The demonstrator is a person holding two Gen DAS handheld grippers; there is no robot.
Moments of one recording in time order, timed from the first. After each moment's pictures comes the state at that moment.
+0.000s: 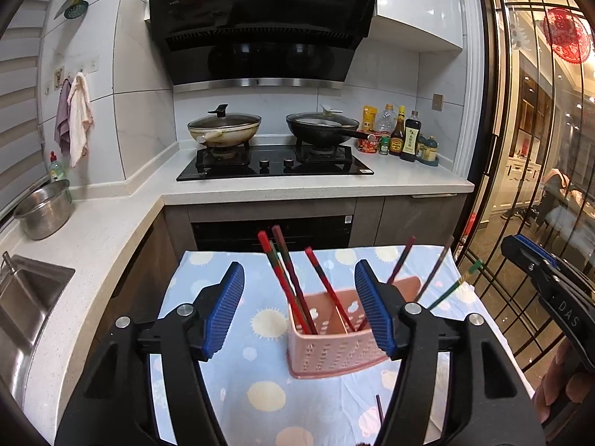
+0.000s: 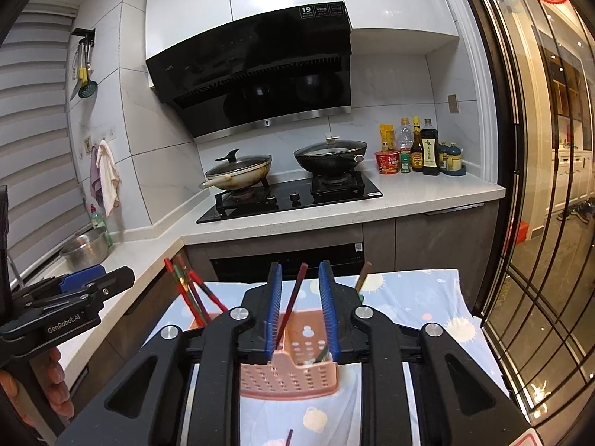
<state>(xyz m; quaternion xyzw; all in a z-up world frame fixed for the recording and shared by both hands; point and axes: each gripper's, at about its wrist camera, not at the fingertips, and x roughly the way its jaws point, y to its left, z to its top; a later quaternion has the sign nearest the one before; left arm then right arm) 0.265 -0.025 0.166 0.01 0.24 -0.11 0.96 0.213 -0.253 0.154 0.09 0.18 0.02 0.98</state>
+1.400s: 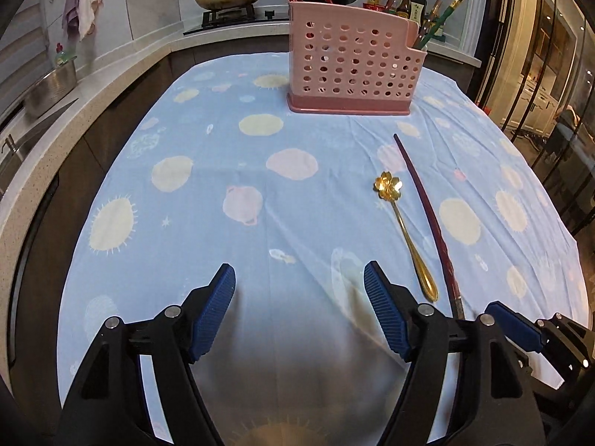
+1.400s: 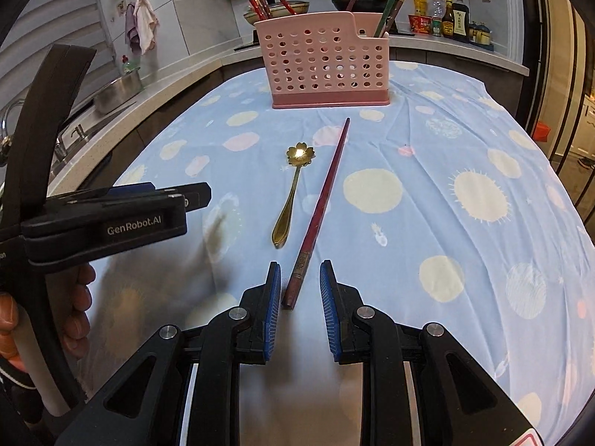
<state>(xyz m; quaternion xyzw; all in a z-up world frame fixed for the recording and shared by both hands) 0.114 -0.009 -0.043 0.04 0.44 -0.09 0.89 0.032 -0.170 -0.061 0.06 0.40 0.09 0.91</state>
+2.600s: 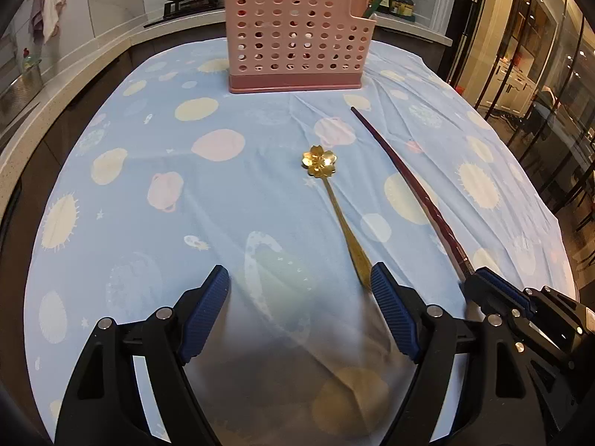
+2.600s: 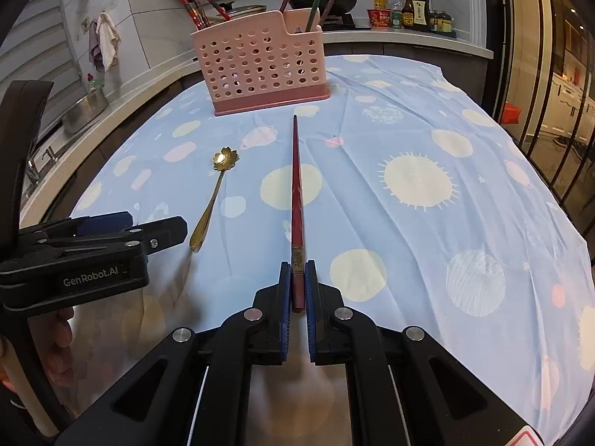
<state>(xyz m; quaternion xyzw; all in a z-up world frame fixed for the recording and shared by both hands) 0.113 -0.056 -0.056 0.04 0.46 -0.15 0.88 0.034 -0.223 -0.072 0.08 0.40 0.03 0.91</state>
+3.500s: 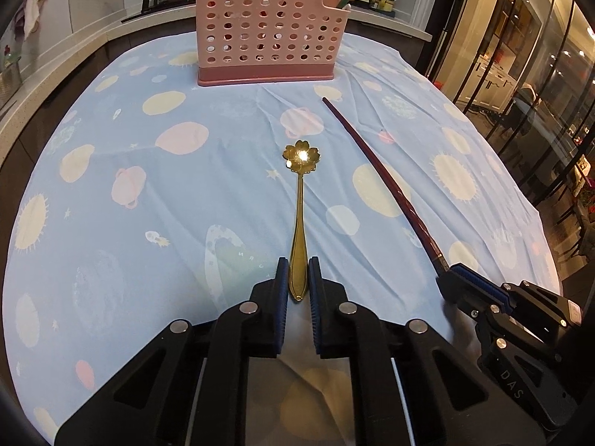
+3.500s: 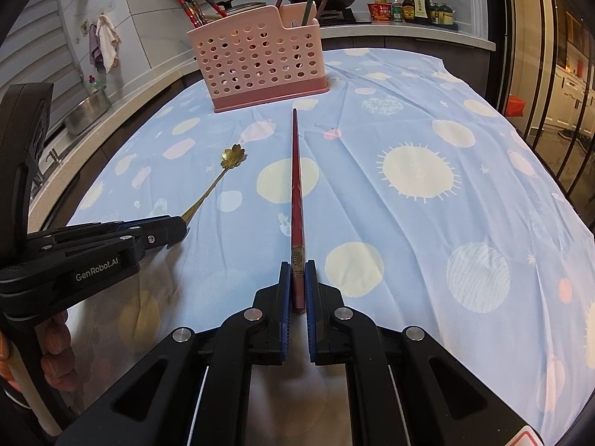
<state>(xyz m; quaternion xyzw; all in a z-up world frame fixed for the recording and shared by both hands) 0.110 -0.063 -0.059 0.03 0.47 -0.19 0.86 0.035 -0.227 -0.077 0.09 0.41 0.04 0.91</state>
